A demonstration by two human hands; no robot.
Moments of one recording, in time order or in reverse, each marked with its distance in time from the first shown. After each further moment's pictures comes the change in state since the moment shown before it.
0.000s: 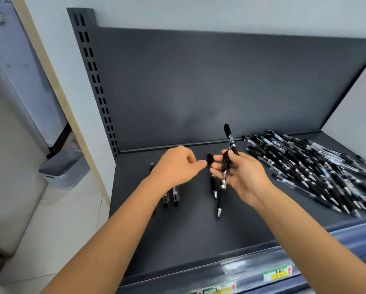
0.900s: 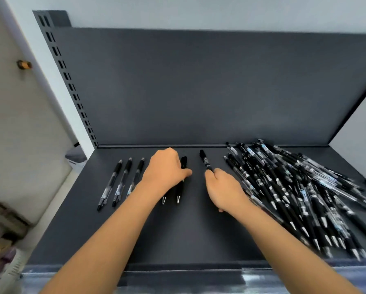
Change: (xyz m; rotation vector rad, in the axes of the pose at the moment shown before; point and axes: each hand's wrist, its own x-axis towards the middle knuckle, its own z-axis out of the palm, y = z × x) left_hand 0.036 0.061 0.068 0.154 0.261 -0.289; right_hand 0.039 -0.017 -0.081 -1.277 -0.223 -0.120
